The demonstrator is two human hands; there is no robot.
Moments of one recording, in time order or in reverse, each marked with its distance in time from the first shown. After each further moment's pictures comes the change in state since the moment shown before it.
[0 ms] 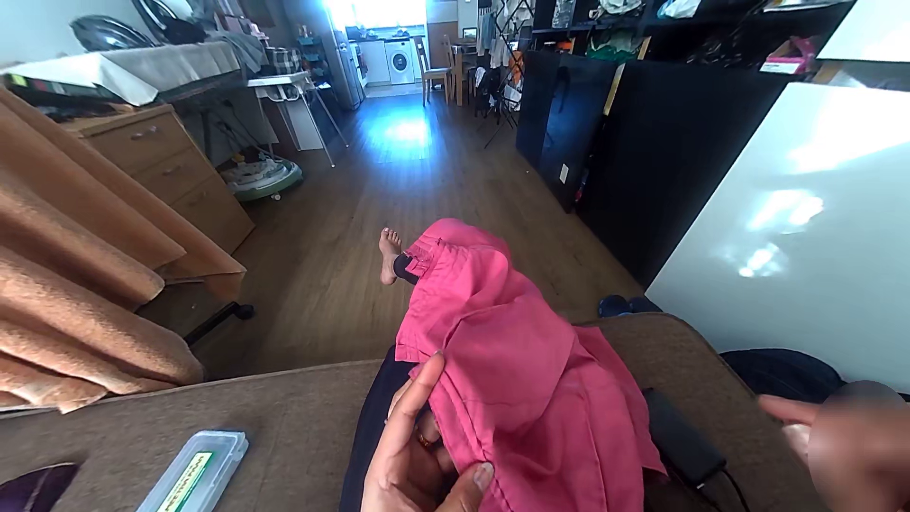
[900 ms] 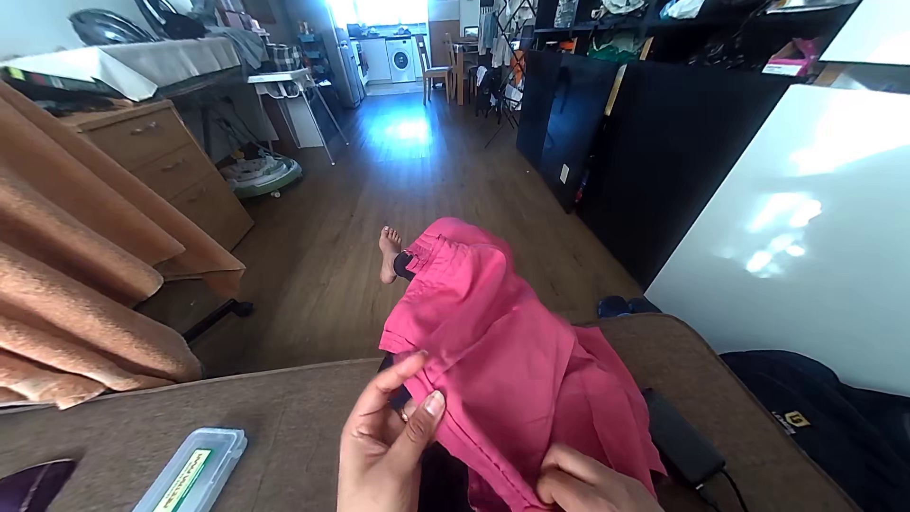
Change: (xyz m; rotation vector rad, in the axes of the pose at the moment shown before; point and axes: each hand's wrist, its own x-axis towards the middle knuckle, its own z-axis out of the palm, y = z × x) left_hand 0.015 -0.004 -0.009 -0.002 0.360 -0.044; right_hand -0.028 -0.038 0.108 0.161 -0.619 0.005
